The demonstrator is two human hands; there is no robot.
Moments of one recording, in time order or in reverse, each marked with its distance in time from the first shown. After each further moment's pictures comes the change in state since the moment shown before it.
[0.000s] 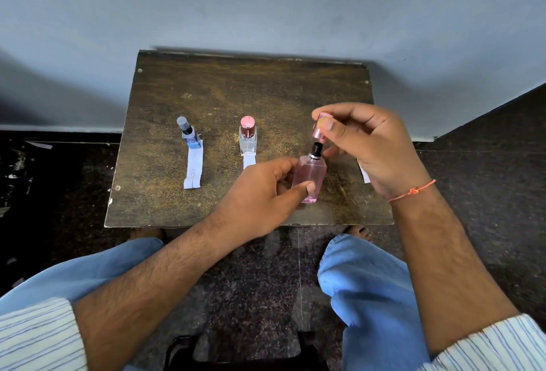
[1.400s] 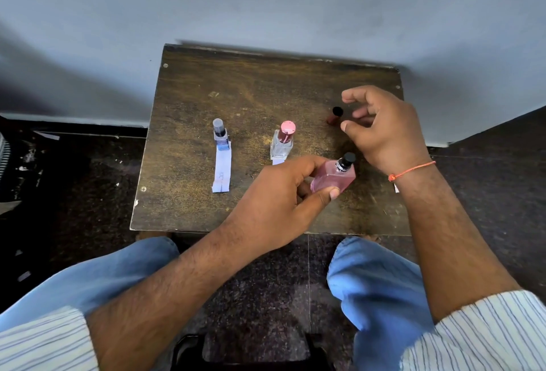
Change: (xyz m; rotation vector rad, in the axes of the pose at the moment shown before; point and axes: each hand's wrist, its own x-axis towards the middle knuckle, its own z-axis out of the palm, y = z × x) left_hand -0.009 -0.012 -0.027 -0.010 0.067 0.142; right_hand 0.061 0.029 0.017 -0.778 0.168 -0.083
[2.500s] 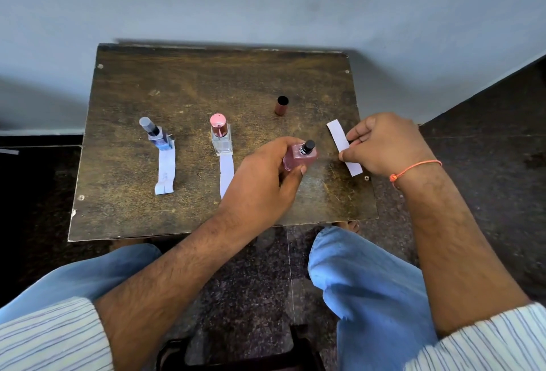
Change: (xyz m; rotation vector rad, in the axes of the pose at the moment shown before) left_hand 0.036 0.015 0.058 0.153 0.083 -0.068; right_hand -0.036 0.034 -0.067 -0.287 -0.240 0.489
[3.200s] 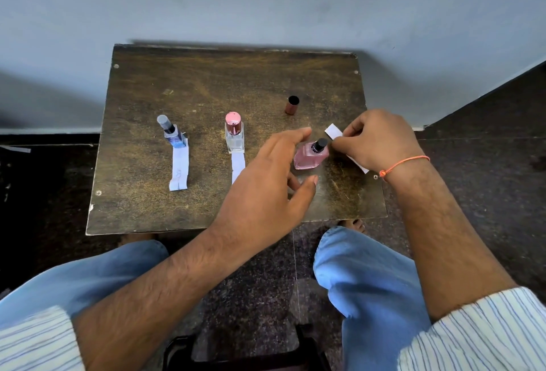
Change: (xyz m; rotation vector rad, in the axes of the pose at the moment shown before) left_hand -0.026 0.019 -0.023 0.009 -0.007 0.091; right_hand -0.001 -0.021 0.009 -0.081 0.056 -0.071
